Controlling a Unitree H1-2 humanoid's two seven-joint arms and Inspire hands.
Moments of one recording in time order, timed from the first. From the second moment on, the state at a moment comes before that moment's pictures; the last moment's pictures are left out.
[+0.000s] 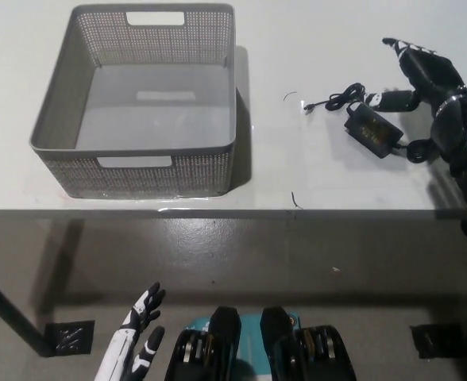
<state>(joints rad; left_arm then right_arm) 0.17 0.10 -0.10 -0.03 0.19 -0.30 -0.03 -1.05 -0.36 0.39 1.00 -0.61 0.06 0.02</state>
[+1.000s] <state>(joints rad) 0.14 0.10 -0.09 -0.03 0.19 -0.30 -0.03 -1.07 -0.35 0.32 1.11 -0.49 0.06 0.19</state>
